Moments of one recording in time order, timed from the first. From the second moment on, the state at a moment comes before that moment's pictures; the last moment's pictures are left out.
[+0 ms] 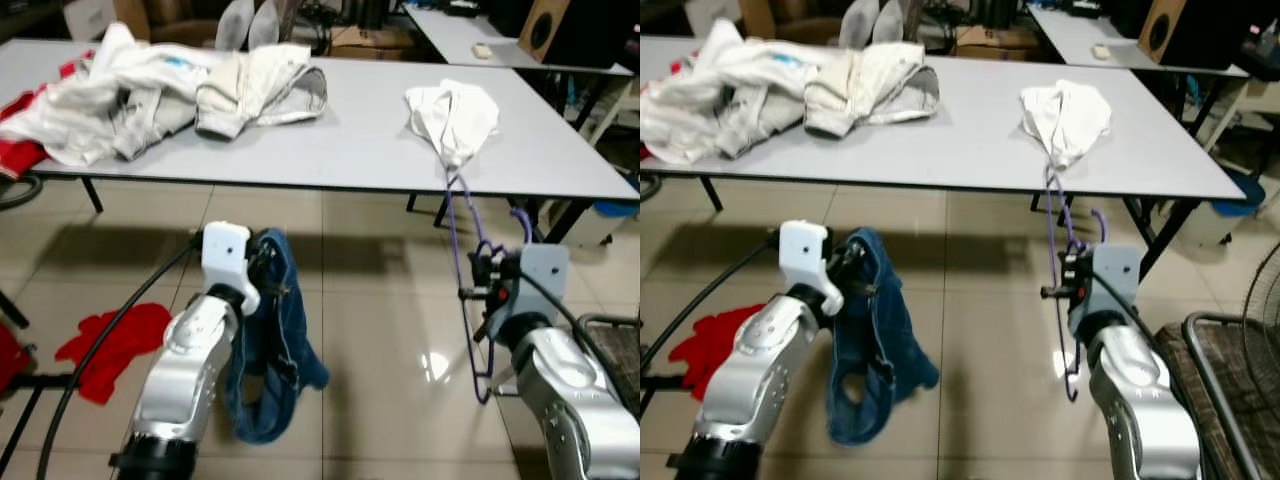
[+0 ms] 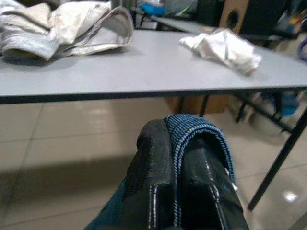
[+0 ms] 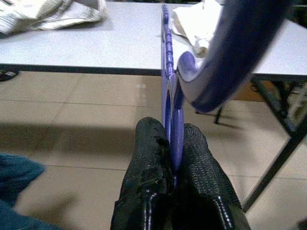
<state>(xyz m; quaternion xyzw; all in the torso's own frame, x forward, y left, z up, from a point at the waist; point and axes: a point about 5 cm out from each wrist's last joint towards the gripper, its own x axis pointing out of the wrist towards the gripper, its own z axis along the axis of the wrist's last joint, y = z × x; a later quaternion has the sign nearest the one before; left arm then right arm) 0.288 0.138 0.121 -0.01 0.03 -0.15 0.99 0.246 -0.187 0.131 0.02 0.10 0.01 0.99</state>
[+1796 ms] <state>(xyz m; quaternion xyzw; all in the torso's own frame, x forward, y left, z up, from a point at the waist) 0.308 0.134 0.145 -0.04 -0.01 -0.19 0.98 0.252 -0.187 0.144 0.01 0.08 0.05 1.00</state>
